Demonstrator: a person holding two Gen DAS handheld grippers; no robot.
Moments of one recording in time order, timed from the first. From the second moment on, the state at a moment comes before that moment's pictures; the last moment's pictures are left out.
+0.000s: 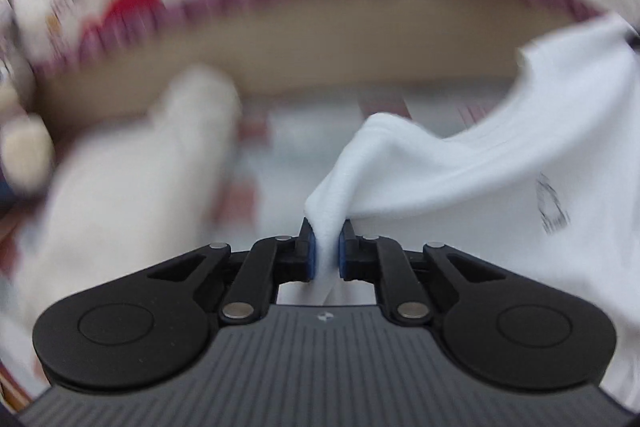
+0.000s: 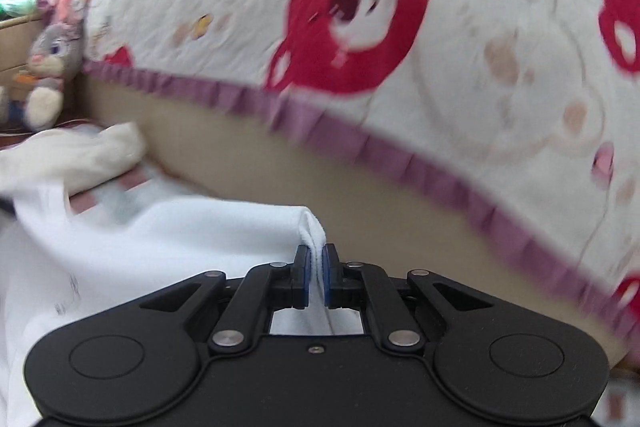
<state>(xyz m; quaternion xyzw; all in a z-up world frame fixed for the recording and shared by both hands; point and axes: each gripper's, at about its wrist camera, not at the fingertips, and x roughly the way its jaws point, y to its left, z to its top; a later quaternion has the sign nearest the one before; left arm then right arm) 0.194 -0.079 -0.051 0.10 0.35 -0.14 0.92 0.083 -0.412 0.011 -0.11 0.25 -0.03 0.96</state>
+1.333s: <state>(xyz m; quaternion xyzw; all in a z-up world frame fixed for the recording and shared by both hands) -0.005 -0.103 -0.129 -0.03 0.52 -0.39 0.76 -0.042 -0.254 -0.090 -0.14 0.50 0.29 0.81</state>
